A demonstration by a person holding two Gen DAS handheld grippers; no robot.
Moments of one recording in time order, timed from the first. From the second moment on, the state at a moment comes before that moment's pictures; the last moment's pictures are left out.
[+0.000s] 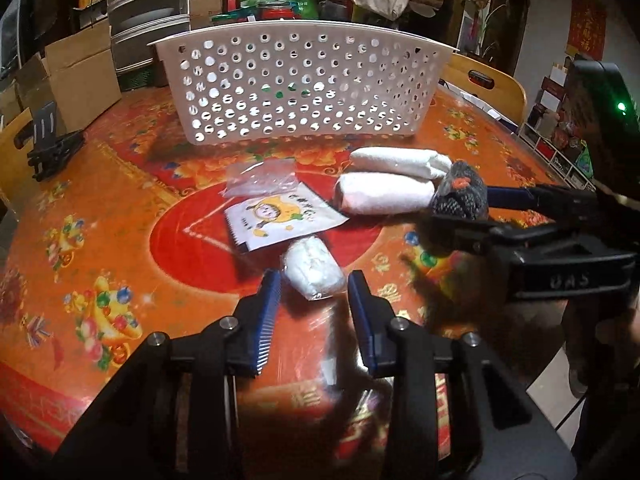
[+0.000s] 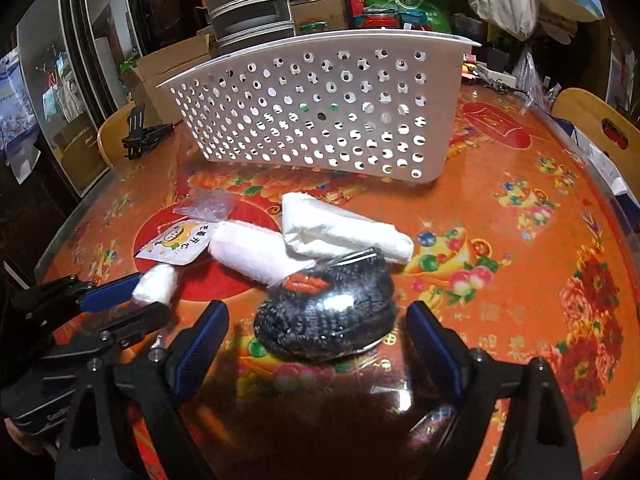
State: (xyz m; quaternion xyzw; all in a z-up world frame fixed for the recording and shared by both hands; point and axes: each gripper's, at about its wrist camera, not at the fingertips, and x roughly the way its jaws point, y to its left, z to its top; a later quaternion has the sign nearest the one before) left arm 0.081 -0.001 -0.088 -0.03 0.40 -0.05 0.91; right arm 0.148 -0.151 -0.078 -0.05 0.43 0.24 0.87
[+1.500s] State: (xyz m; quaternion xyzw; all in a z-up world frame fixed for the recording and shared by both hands) left arm 0.062 0.026 -0.095 -0.02 0.40 -0.03 0.92; right arm 0.097 -0.186 -0.035 -0.02 0.39 0.24 0.89
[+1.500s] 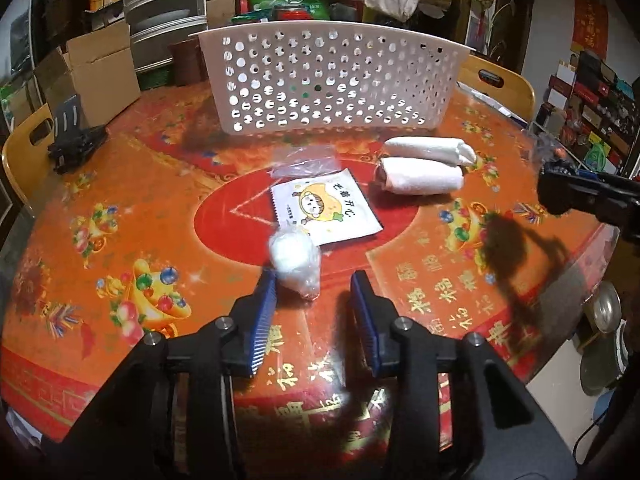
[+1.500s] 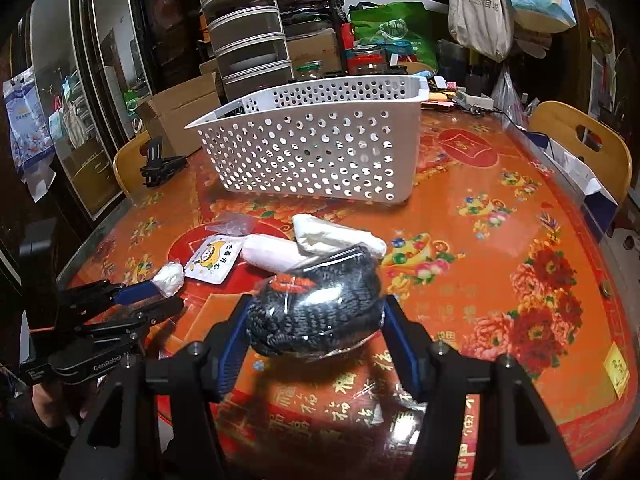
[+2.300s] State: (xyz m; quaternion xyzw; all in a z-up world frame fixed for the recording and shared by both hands) left arm 0.060 0.030 -0.053 -0.02 0.34 -0.02 0.94; right arm 0.091 -0.178 -0.028 -0.02 0.38 0.24 0.89
